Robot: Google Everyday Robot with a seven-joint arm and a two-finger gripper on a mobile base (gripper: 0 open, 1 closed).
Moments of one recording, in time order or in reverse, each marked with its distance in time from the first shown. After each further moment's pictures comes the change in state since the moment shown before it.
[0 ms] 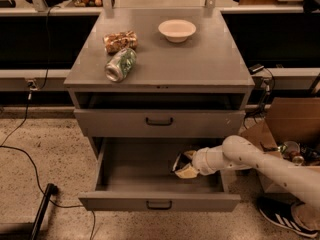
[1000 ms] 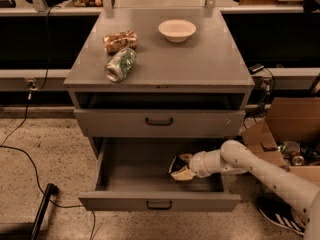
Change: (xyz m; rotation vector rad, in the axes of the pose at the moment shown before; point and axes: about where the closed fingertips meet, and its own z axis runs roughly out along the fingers) arm 0.016 -0.008 0.034 -0.058 -0.114 0.008
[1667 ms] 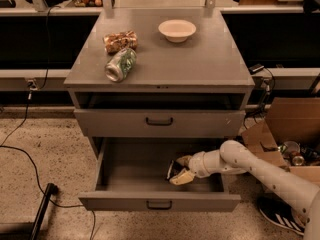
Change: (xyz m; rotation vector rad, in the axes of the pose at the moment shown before) arm -0.001 0.004 0.003 -0.015 0.000 -0.001
